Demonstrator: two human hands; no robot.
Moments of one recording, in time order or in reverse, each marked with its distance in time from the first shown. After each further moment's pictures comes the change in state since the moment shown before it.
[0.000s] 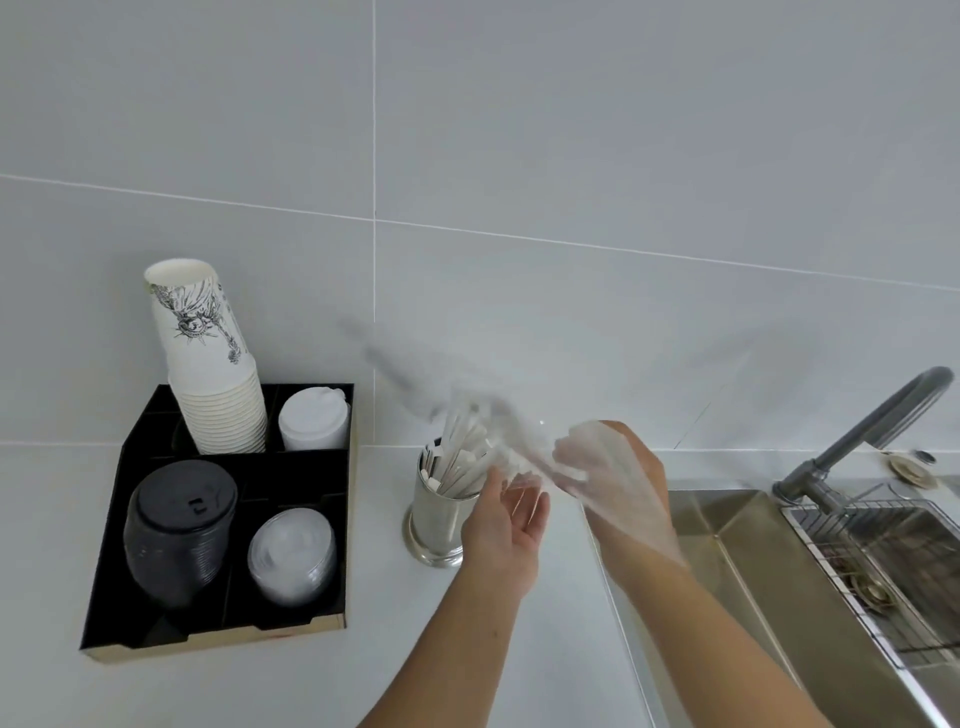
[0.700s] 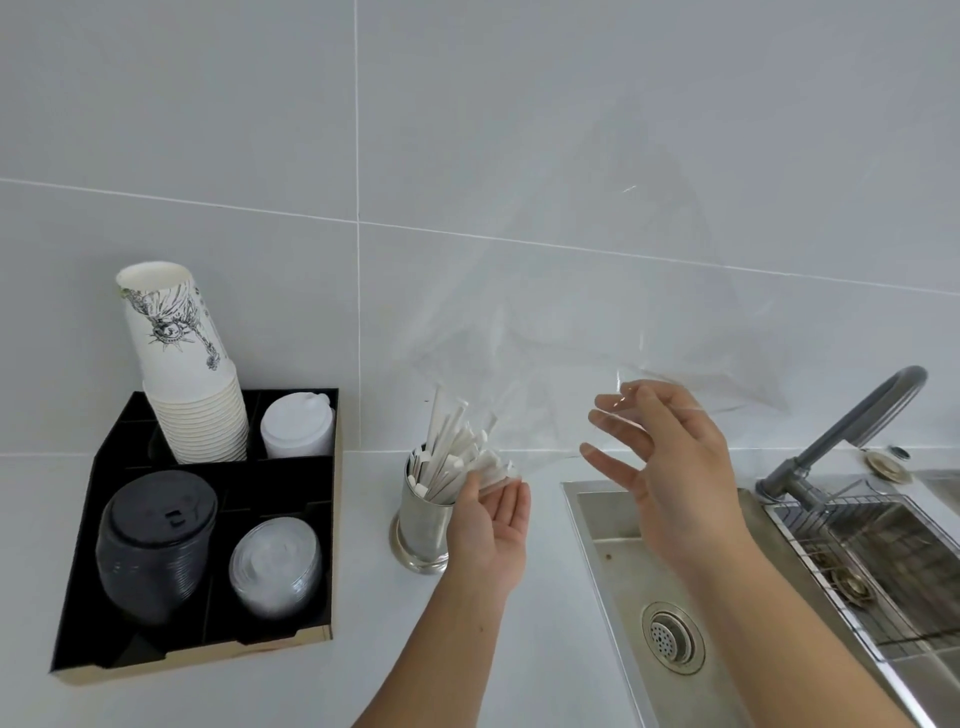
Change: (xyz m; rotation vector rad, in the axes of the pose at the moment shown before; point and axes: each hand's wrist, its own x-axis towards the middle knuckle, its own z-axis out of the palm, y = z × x) left_hand 0.005 0.004 0.006 -0.119 0.002 -0.035; right_hand -0.001 -0.041 -0.032 0.263 0.101 -0.025
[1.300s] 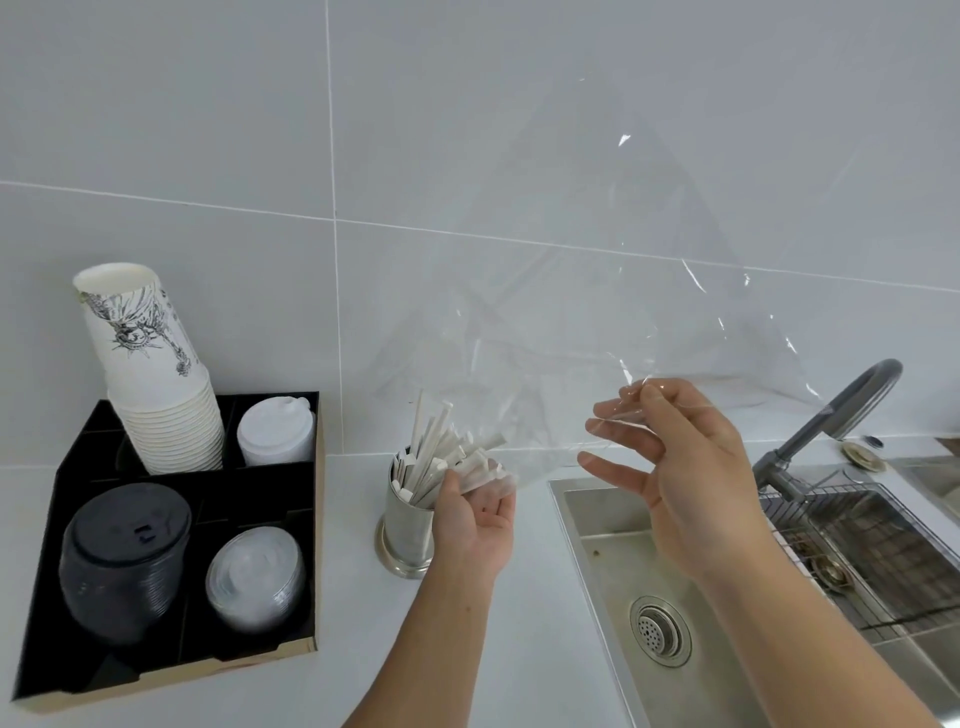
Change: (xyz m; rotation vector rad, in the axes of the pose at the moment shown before) left_hand 0.020 0.005 0.007 0.005 -0.036 -0.021; right_hand 0.000 -0.009 -0.014 -0.019 -0.097 -0.071
